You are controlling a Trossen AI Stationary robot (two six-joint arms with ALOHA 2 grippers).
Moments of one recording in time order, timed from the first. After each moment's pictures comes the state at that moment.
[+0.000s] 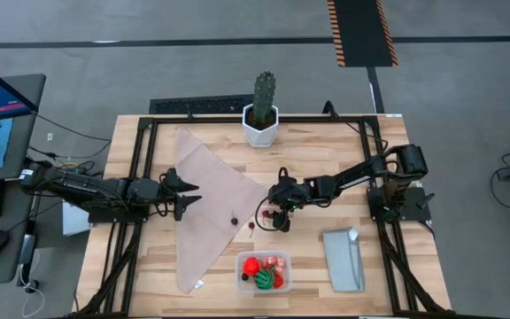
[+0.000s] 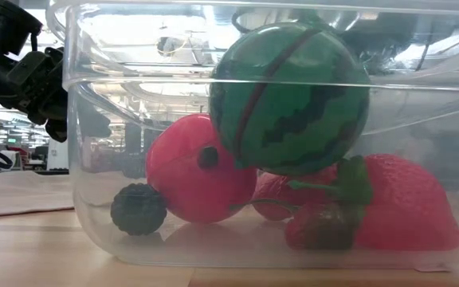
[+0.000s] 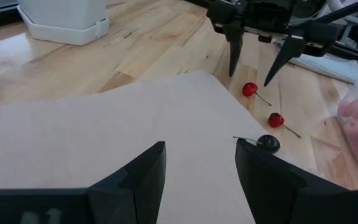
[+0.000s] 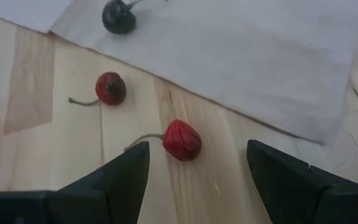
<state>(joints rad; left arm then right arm) -0.11 0.45 0.01 0.06 -0.30 -0.40 0.06 1.79 0.82 0.13 -0.04 0.27</state>
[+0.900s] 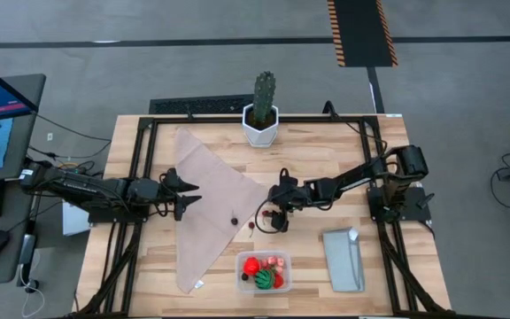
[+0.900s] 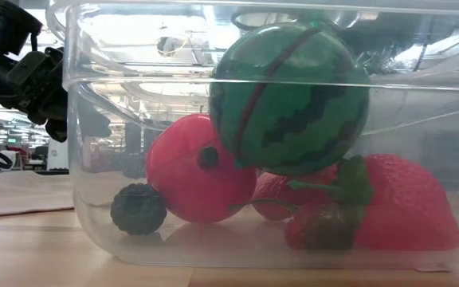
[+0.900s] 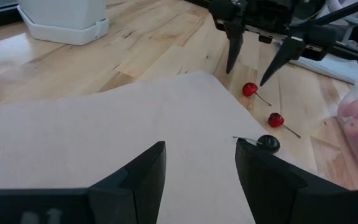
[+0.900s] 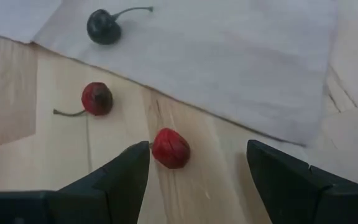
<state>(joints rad) -0.11 0.45 0.01 0.06 -0.30 -0.40 0.09 1.79 0.82 0.13 0.06 0.30</state>
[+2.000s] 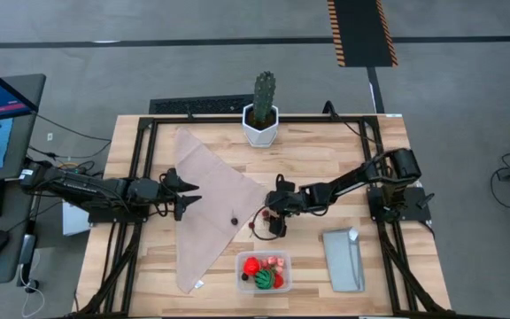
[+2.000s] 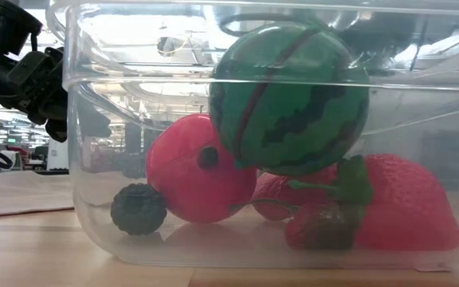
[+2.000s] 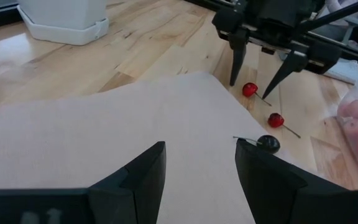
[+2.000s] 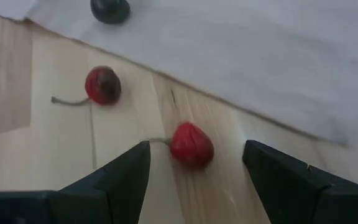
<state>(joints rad) -0.11 0.45 0.01 0.07 -0.30 -0.40 0.12 1.89 0.87 0.11 0.08 0.30</state>
